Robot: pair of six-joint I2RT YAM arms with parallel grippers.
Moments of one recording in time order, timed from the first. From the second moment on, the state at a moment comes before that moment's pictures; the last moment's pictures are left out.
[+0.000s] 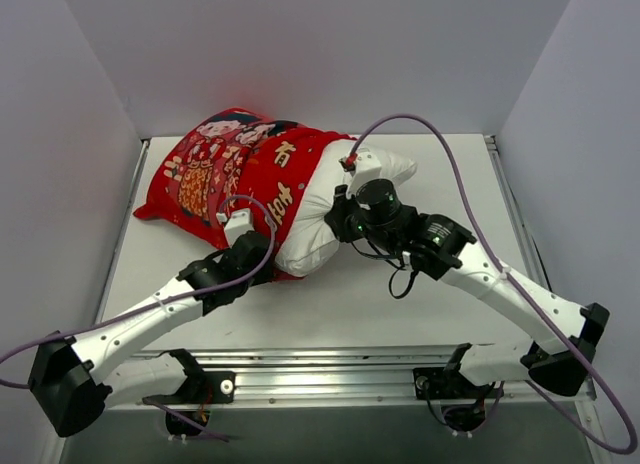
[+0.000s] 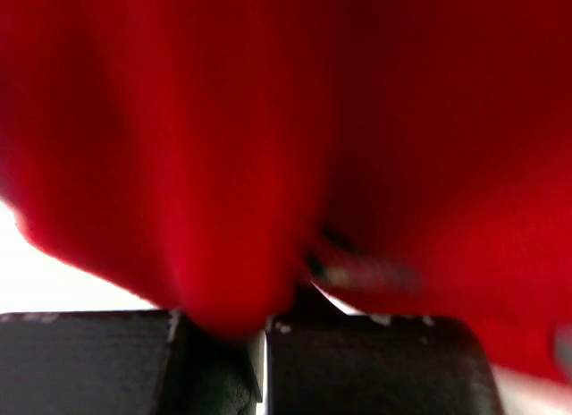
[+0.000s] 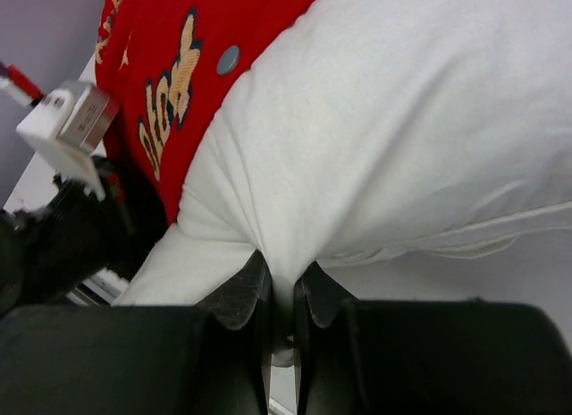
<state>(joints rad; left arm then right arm) -0.83 1.08 0.81 -0.57 -0.46 -0.87 0.91 1.29 1.36 -0.53 0.26 0.42</state>
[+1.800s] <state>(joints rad) -0.48 1.28 0.92 -0.41 -0.12 -0.82 0.84 1.26 1.10 -0.63 0.35 0.36</state>
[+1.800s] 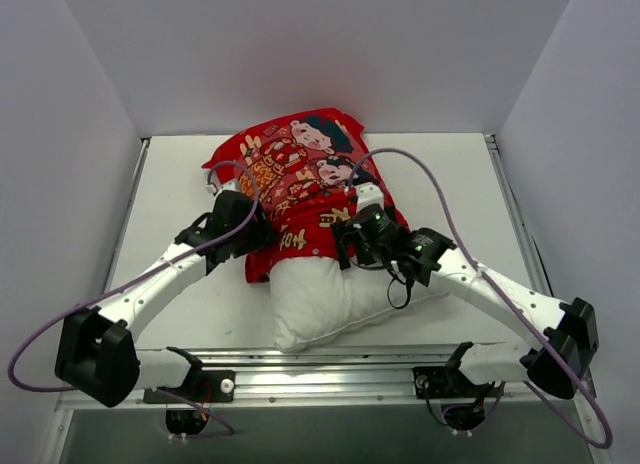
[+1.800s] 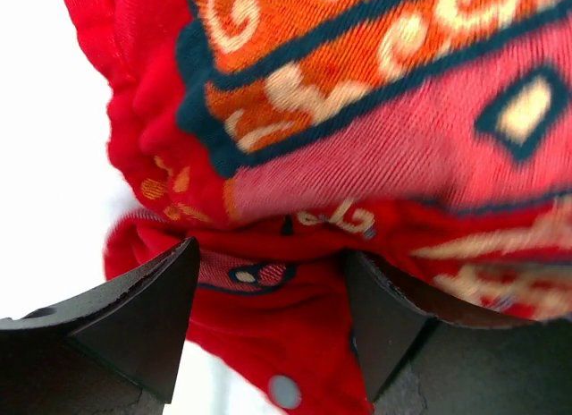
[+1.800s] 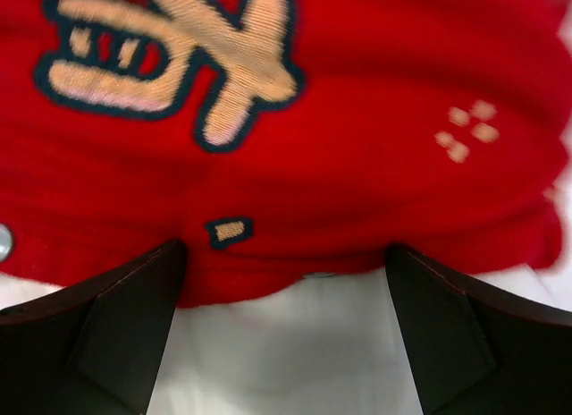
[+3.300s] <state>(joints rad) -0.47 1.00 0.85 -0.54 0.05 -0.74 0.86 1.30 1.16 -0.35 0.41 0.29</state>
